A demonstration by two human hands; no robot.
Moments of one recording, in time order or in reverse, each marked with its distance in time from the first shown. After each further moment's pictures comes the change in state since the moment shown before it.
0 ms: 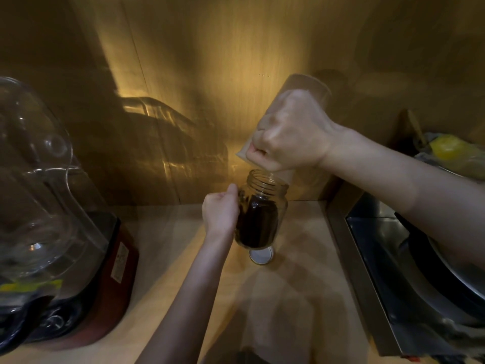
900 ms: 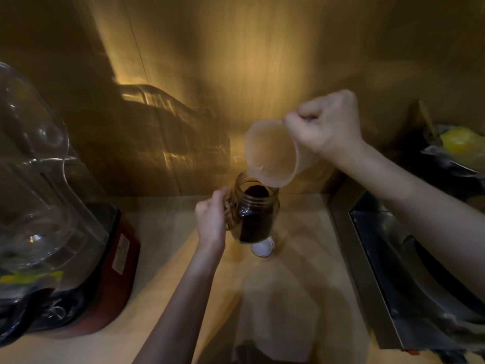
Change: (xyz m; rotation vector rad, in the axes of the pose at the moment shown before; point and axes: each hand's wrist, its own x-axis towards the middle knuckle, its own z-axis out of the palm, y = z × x) left_hand -0.002 -0.027 -0.015 -0.280 -0.026 -0.049; right_hand -0.036 -0.004 0.013 0.361 0.166 0.797
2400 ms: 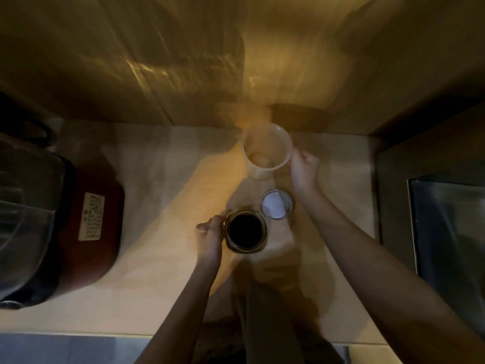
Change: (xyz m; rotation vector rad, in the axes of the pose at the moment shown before) left_hand 0.043 -0.179 -0.036 0.196 0.114 -0.345; right_hand -0.170 0.081 0.238 0.709 0.021 1.541
